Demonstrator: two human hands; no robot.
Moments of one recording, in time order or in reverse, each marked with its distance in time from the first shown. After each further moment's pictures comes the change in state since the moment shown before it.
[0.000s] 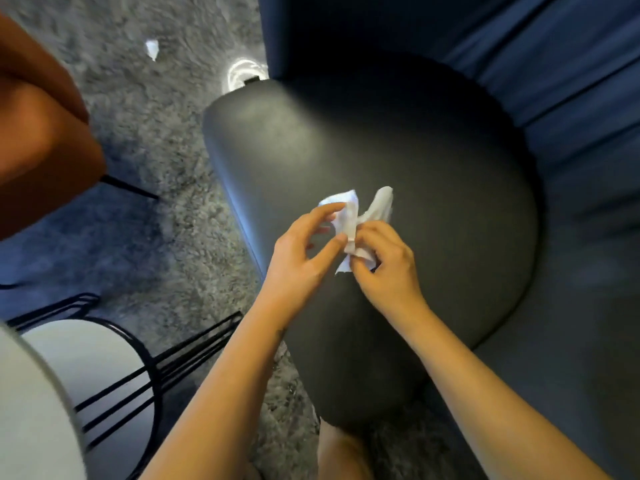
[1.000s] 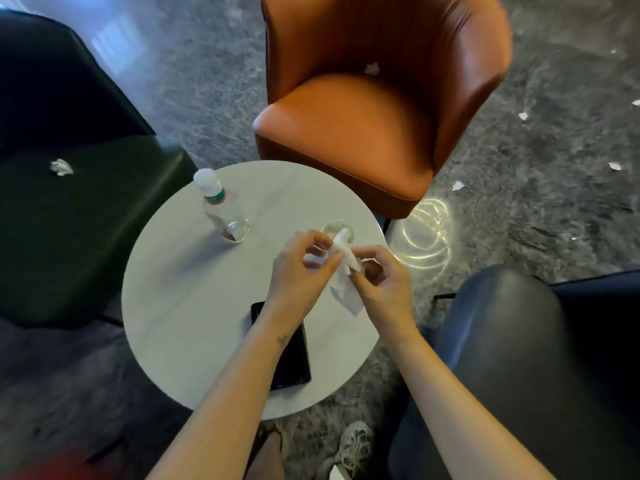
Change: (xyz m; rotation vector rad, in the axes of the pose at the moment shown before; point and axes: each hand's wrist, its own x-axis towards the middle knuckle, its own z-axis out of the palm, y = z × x) left_hand -0.384 -0.008 -0.325 -0.208 1.149 -0.078; right_hand -0.176 -0.381 0.259 0.334 -0.796 -0.290
